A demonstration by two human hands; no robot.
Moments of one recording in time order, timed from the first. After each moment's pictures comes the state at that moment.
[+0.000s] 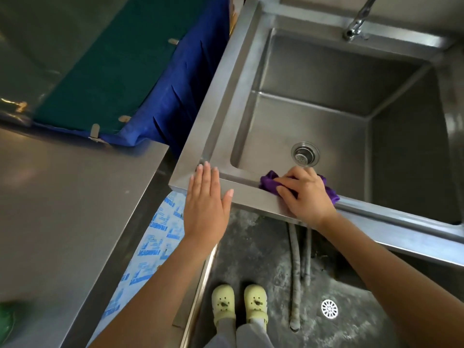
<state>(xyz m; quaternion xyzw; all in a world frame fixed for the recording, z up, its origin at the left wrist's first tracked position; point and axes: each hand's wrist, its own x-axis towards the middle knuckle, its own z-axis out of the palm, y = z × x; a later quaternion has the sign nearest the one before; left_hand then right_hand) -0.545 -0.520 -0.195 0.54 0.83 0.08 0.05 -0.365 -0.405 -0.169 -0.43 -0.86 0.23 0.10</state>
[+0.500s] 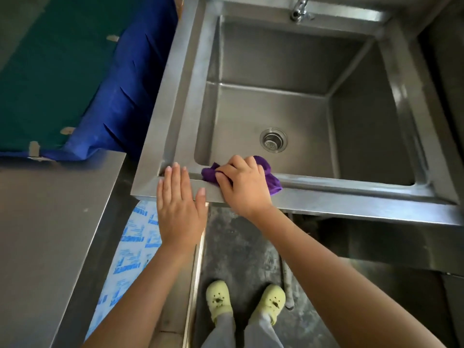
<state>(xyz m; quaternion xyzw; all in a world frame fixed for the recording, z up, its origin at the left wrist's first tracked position) -0.536 -0.517 -0.203 0.55 0.83 0.09 0.03 -0.419 -0.433 -0.175 -0.48 -0.84 0.19 0.15</state>
